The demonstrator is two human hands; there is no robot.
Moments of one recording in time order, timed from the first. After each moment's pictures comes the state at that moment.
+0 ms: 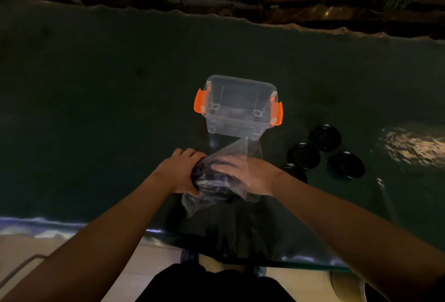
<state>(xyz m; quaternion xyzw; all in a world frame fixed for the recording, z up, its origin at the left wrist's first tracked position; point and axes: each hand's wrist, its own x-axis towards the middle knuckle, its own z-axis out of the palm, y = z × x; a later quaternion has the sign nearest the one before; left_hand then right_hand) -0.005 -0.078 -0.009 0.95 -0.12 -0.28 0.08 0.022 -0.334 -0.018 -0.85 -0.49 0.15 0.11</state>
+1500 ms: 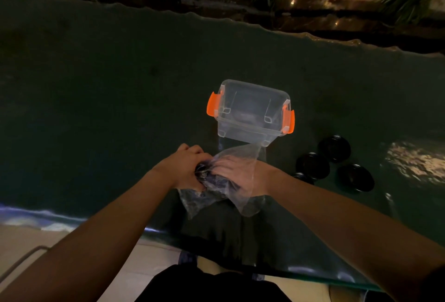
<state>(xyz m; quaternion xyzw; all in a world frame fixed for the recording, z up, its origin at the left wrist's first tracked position) 0.003 -0.055 -0.002 0.95 -0.15 -0.24 0.16 0.035 -0.290 -0.003 -0.82 -0.54 0.17 0.08</state>
